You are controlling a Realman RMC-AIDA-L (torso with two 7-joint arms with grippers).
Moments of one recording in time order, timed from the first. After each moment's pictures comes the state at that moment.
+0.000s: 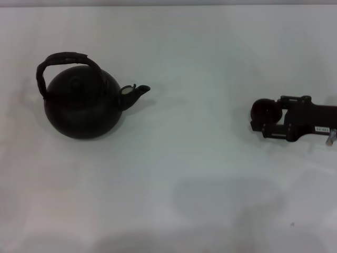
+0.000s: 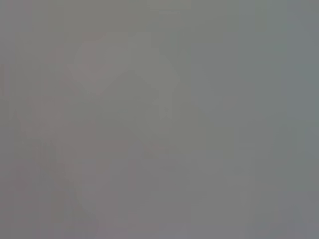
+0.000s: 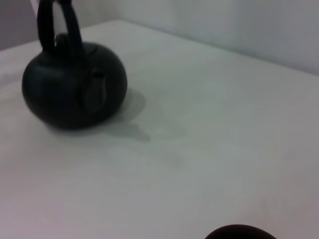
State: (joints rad) left arm -0.23 -2.07 0.46 0.12 -2.28 -1.51 2.77; right arm 0.43 2.01 -0.87 -0.49 1.20 1.27 -1.93
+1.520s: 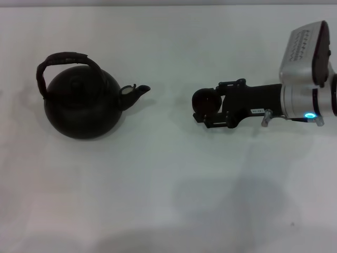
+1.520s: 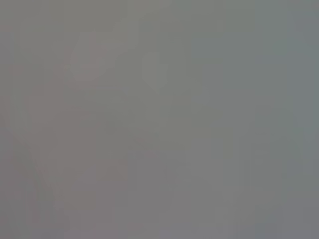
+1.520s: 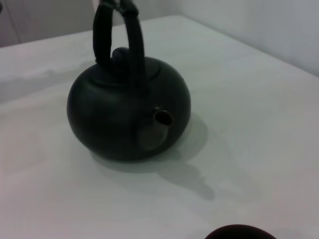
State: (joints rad) left arm -0.22 -2.08 0.46 0.11 -2.25 -1.52 2.77; right arm 0.57 2.03 -1.42 -0.52 1.51 1.05 -1.80
